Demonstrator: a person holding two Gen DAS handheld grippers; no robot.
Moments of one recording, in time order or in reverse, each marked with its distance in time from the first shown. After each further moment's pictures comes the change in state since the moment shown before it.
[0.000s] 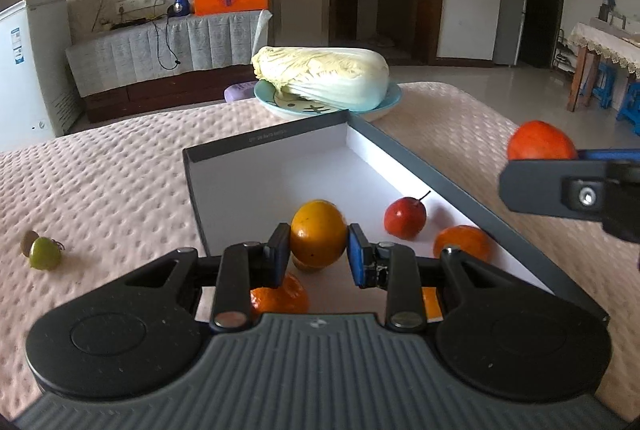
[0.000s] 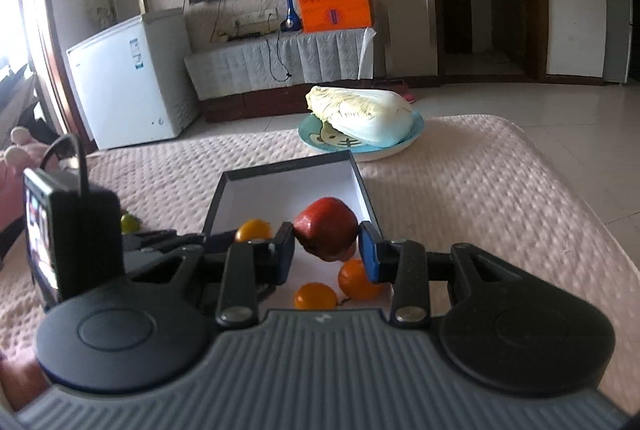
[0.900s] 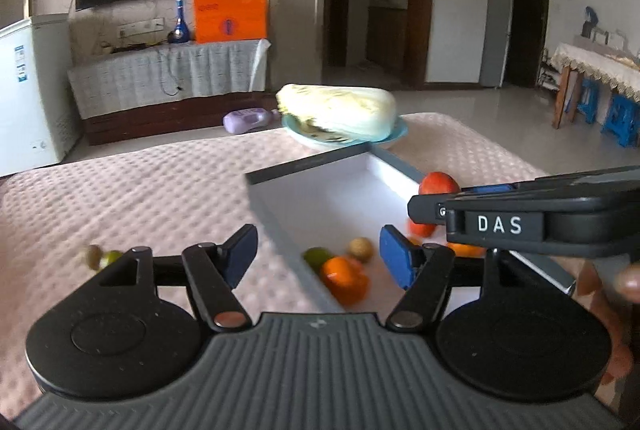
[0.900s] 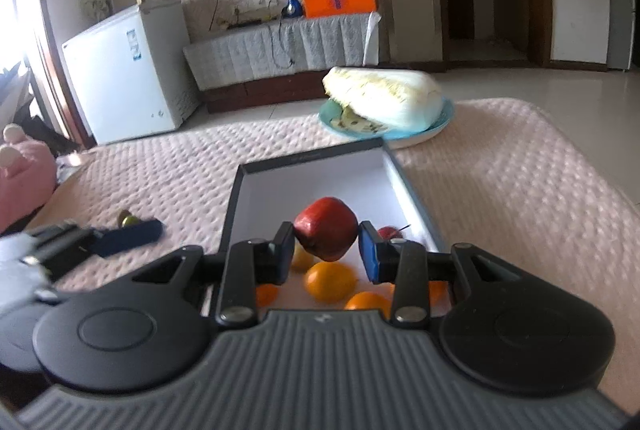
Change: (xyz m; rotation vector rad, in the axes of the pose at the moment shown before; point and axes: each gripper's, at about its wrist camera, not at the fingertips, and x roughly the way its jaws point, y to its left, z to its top) left arm -0.083 0.058 -0.007 0.013 -0.089 -0.031; right arm 0.048 0.040 -0.001 0.022 0.058 0.008
